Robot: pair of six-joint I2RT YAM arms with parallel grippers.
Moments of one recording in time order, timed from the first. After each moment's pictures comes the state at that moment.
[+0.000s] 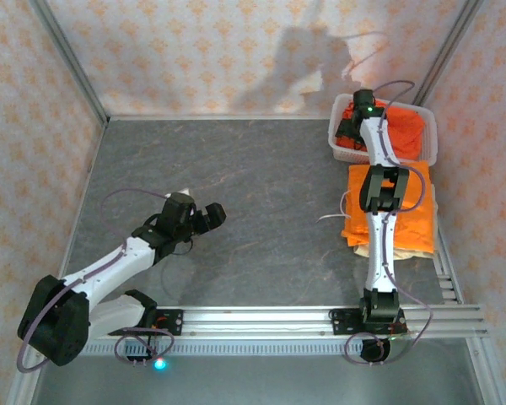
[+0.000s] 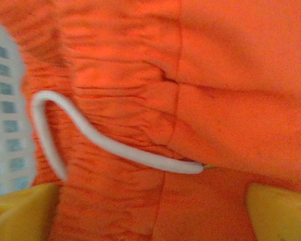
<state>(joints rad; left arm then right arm) -0.43 1.12 0.54 -0.19 0.02 -0.84 -0.04 2.68 2.60 -1.01 0.15 0.34</state>
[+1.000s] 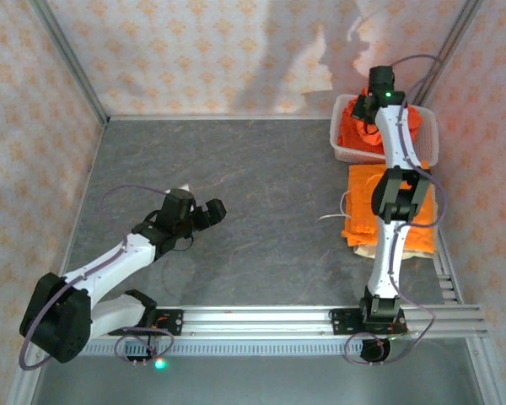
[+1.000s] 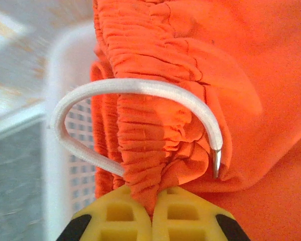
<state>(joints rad) -0.42 1.13 0.58 -0.19 0.03 -0.84 -0.04 2.27 2.35 -0.92 0.09 0.34</state>
